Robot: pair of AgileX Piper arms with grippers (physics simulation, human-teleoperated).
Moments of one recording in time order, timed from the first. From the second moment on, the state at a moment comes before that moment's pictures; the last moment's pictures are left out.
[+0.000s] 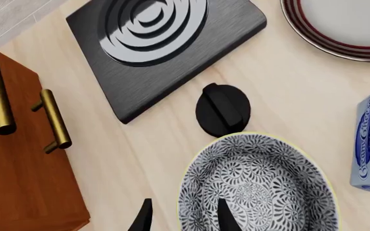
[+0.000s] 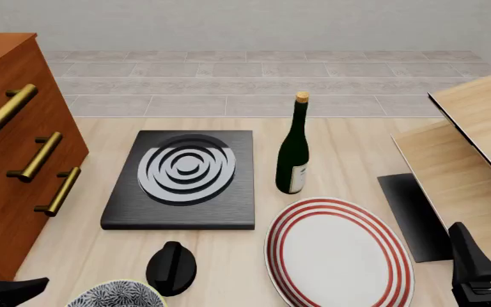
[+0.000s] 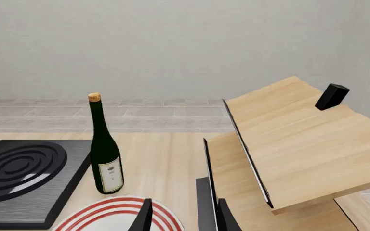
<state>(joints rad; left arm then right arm) -0.36 0.19 -0.23 0.82 0.32 0.00 0.01 0.00 0.00 0.00</state>
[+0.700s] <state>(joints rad) -0.34 0.23 -0.15 0.72 0.35 0.00 0.01 0.00 0.00 0.00</state>
